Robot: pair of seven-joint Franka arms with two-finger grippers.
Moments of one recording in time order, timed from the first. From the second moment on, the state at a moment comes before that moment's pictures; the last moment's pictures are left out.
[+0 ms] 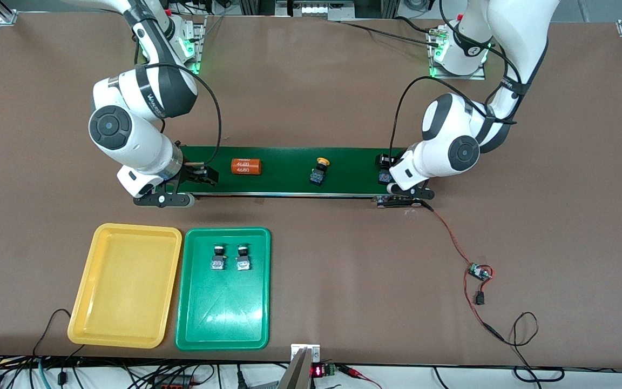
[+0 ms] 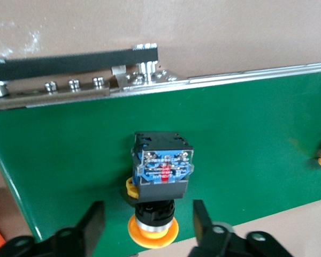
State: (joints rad) left arm -0.19 0.38 -0.25 -2.04 -0.34 2.20 -0.11; right arm 0.31 0.30 0.06 -1.84 0.06 2.08 0.37
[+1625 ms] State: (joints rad) left arm -0.03 0.33 -0.15 -2.21 -0.16 2.19 -0.07; right arm 0.43 0.41 0.13 -1.85 0.06 2.19 0.71
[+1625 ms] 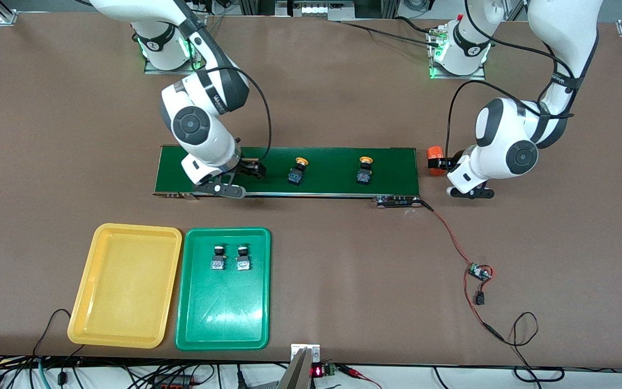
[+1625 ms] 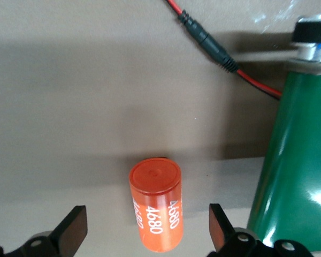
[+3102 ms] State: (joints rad) left arm -0.06 0.22 -0.18 -2.23 -0.16 2.19 -0.07; right arm 0.50 0.59 0.17 -1.71 0.05 2.23 0.99
